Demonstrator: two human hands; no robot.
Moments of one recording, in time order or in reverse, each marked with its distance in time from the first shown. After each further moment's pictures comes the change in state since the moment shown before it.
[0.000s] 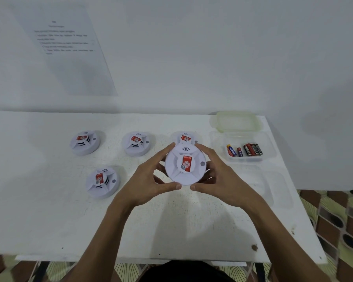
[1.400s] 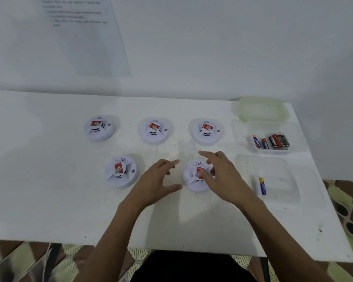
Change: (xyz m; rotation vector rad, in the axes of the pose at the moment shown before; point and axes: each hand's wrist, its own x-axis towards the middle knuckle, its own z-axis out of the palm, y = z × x) left_hand -0.019 -0.090 -0.014 0.401 -0.090 -0.133; right_hand 0.042 0.013 0.065 -0.426 0.132 0.100
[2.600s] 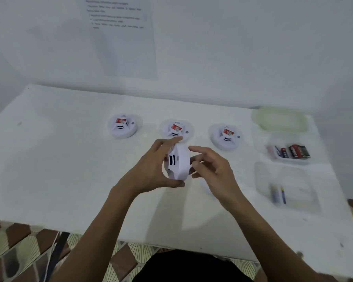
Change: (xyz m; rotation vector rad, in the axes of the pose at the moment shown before) left_hand -0.020 -0.005 -0.078 -0.163 0.082 0.041; right_hand 0.001 -0.077 0.029 0.638 0.031 -0.037
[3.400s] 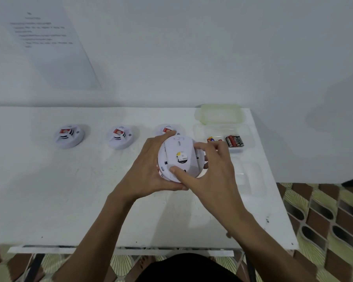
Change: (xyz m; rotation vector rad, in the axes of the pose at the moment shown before) left_hand 0.033 0.145 0.109 -0.133 0.060 0.212; right_hand -0.087 -0.014 -0.143 -0.377 0.362 -0.121
